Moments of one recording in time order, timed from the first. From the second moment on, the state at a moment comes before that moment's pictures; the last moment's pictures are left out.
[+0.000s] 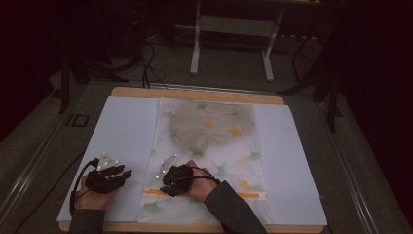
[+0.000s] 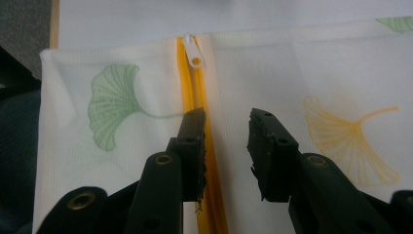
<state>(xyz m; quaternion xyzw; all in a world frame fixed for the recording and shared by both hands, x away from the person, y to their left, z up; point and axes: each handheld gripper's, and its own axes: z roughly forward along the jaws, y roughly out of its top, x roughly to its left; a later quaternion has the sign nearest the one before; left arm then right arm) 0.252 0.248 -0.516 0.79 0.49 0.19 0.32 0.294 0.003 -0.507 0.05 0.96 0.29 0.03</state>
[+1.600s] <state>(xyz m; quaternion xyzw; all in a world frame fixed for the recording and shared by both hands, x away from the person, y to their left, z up) 0.252 0.248 -0.515 0.79 0.49 0.19 0.31 0.287 0.056 -0.516 0.02 0.97 0.25 0.00</state>
